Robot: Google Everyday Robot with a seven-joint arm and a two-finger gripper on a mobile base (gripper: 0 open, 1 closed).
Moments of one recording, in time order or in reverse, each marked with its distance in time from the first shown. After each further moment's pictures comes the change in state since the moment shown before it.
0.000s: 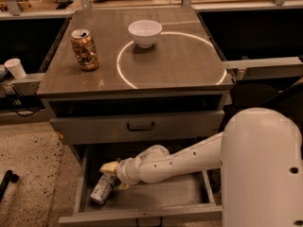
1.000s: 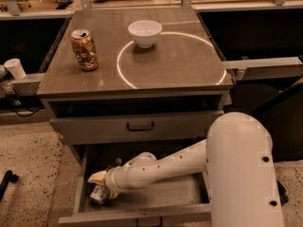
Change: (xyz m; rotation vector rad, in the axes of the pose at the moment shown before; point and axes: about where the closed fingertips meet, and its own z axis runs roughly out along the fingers) arm -0.035 0.003 0.057 -0.001 -0.110 0.003
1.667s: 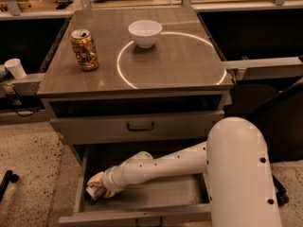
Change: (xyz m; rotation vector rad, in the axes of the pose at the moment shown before) arm -0.002 -0.004 0.019 -0.016 -0.044 -0.012
